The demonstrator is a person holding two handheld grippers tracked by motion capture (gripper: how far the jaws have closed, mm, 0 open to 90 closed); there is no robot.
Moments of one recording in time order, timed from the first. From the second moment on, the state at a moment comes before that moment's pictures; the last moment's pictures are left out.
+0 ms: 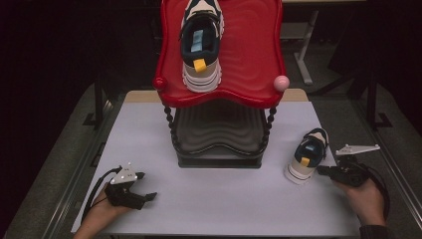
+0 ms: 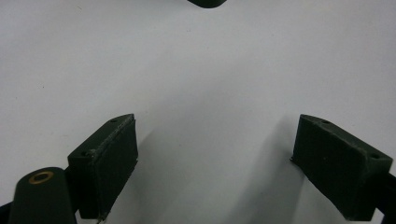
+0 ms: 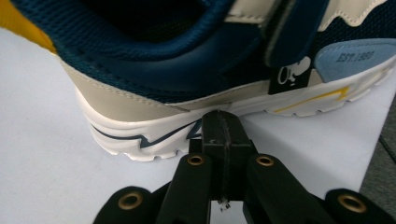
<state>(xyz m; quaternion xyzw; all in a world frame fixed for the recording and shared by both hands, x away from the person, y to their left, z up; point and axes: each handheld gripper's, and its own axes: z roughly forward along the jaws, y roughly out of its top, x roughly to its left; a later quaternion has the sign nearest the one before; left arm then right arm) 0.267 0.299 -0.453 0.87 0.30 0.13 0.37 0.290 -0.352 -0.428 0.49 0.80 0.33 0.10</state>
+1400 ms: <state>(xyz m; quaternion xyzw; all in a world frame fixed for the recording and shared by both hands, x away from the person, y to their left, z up) 0.267 0.299 -0.453 0.87 0.29 0.13 0.37 0.353 -0.347 -0.429 0.48 0.79 0.37 0.10</state>
